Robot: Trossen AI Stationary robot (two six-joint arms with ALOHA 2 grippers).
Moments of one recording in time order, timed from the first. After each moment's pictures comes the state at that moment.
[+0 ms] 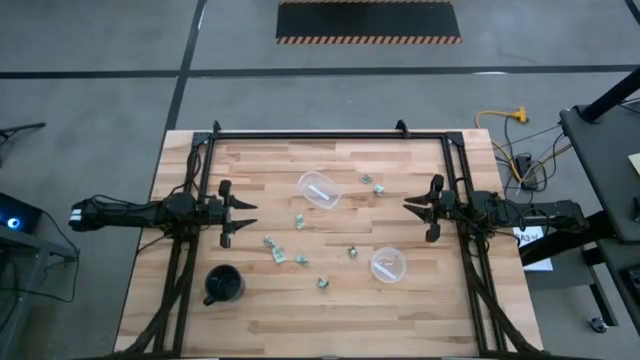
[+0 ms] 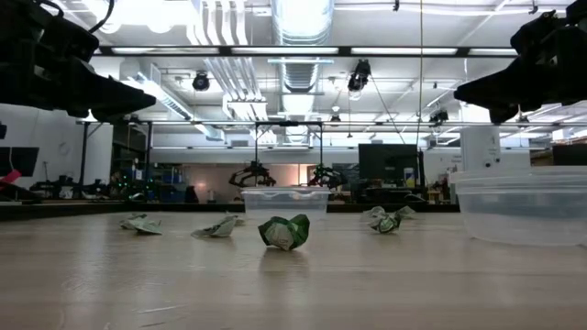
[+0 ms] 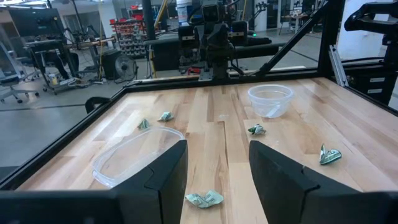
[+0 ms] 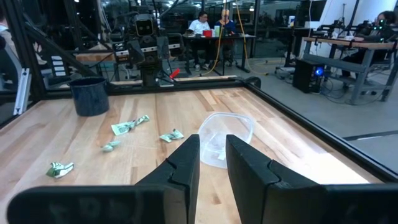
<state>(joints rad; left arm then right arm) -0.02 0.17 0.01 0.04 -0.09 0.09 0.03 0.06 0.03 -0.02 0.23 0.05</state>
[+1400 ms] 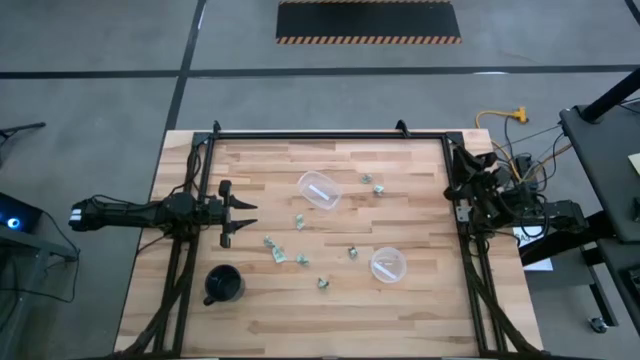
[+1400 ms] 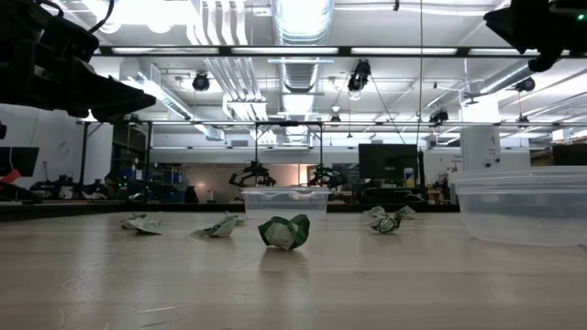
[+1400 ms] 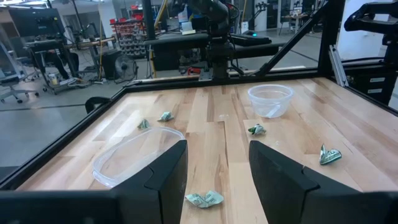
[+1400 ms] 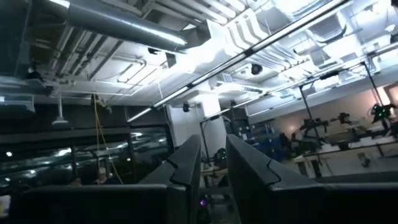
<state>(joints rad) -0.02 0.17 0.01 0.04 -0.09 0.09 0.03 0.06 0.03 0.84 0.74 -0.32</state>
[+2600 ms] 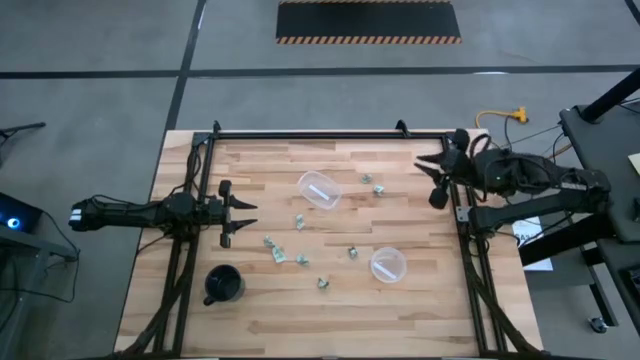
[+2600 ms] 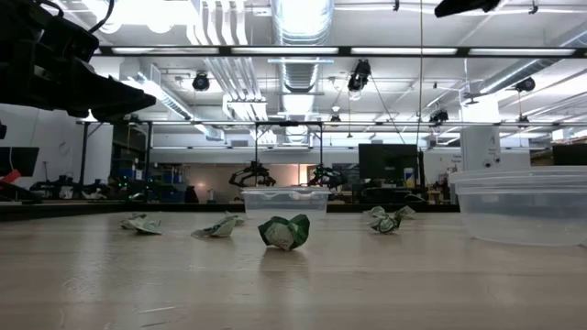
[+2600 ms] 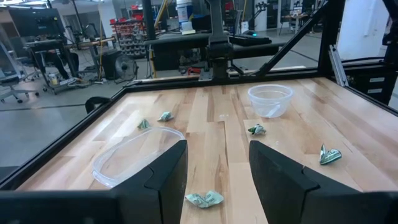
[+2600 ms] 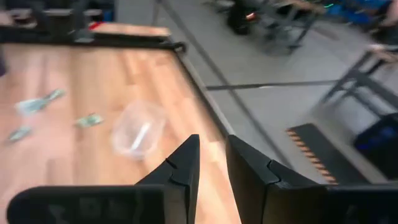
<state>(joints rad) -0.02 0.17 0.01 0.04 -0.09 0.09 0.03 0.76 1.04 -0.76 0.51 -0.03</state>
